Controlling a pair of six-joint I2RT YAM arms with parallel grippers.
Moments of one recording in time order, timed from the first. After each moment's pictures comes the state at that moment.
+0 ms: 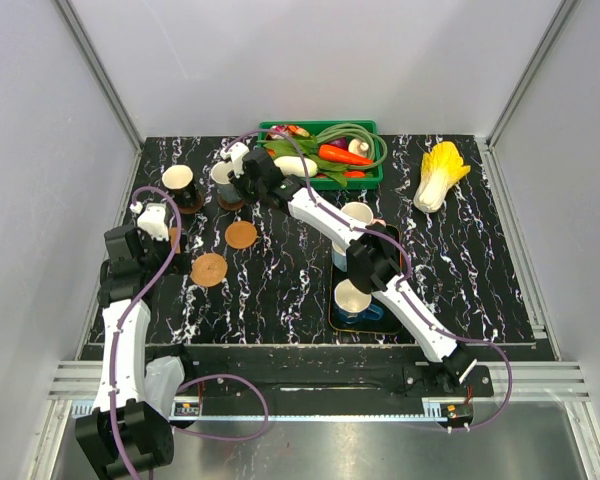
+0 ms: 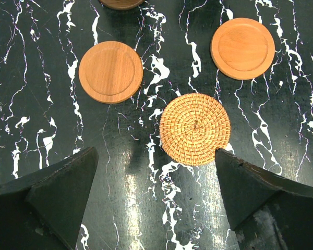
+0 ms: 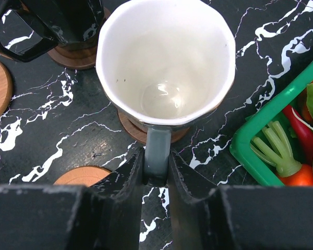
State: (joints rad) left arm 0.26 0.81 0.64 -0.46 0.27 0.20; right arm 0.80 2.71 2.60 -0.39 -0.05 -0.06
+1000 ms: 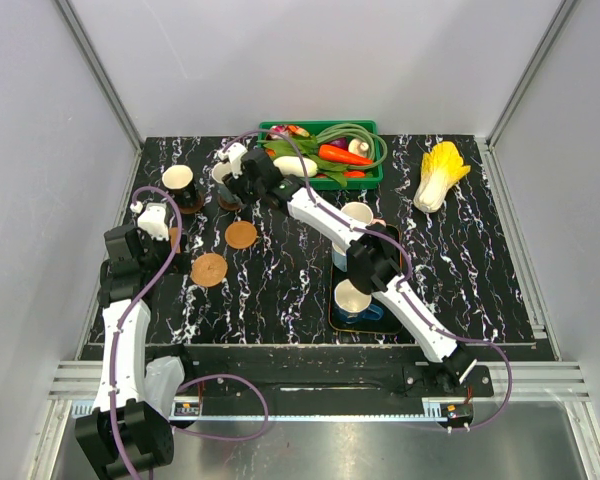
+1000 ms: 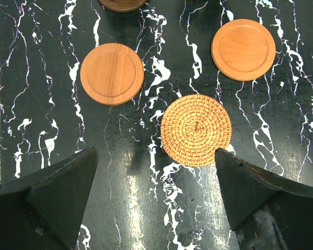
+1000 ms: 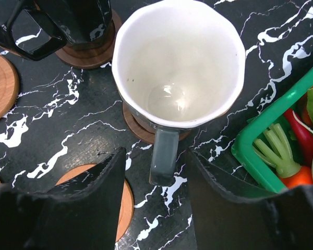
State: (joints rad) left arm 0.26 0.81 0.64 -0.45 0.26 0.20; right arm 0.81 2.70 2.60 -0.40 -0.05 -0.07
